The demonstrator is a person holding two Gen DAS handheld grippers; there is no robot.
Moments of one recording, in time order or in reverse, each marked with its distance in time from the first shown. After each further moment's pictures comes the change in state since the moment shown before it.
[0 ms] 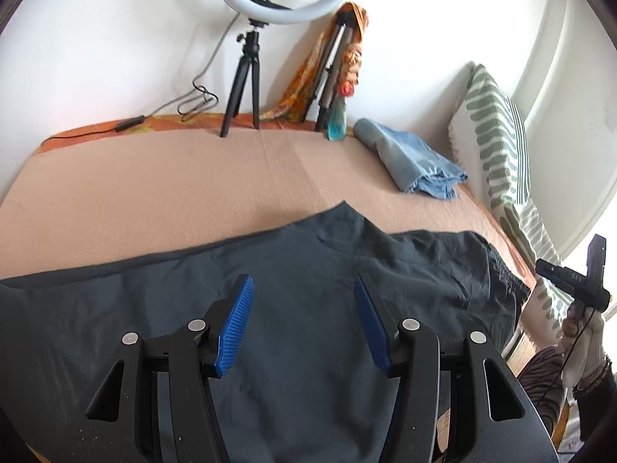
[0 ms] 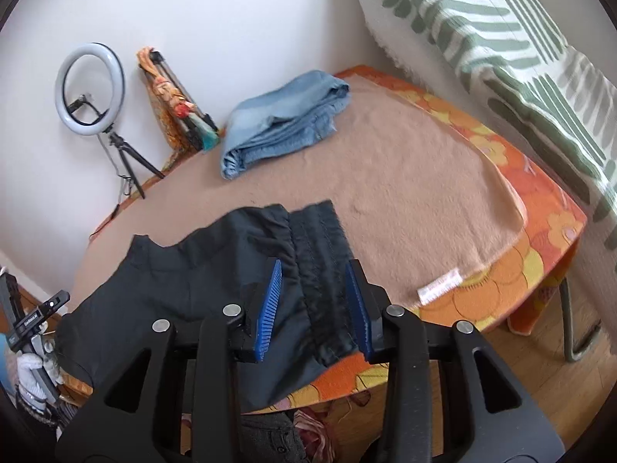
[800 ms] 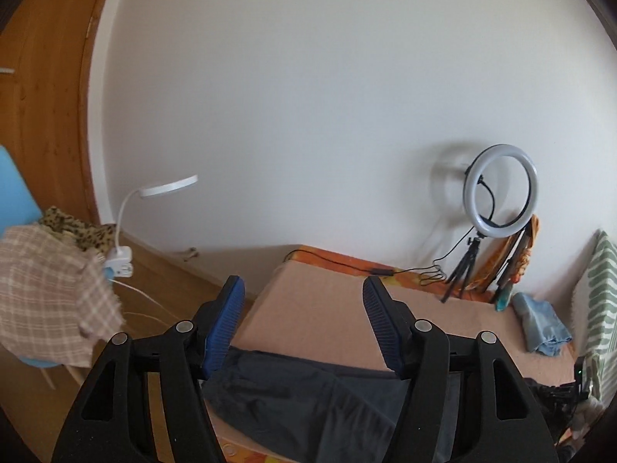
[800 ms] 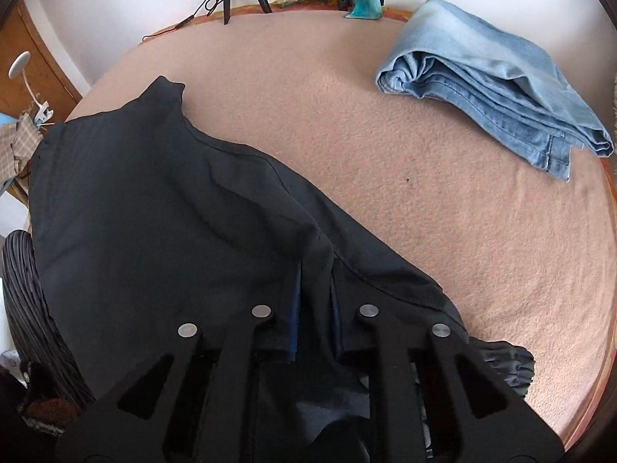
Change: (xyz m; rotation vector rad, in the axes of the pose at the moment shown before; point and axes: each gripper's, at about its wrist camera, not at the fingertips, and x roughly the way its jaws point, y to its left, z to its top) left arm -0.302 0.161 0.038 -0.267 -0.399 0.610; right arm 0.196 0.110 0.016 -0.674 0.439 0.138
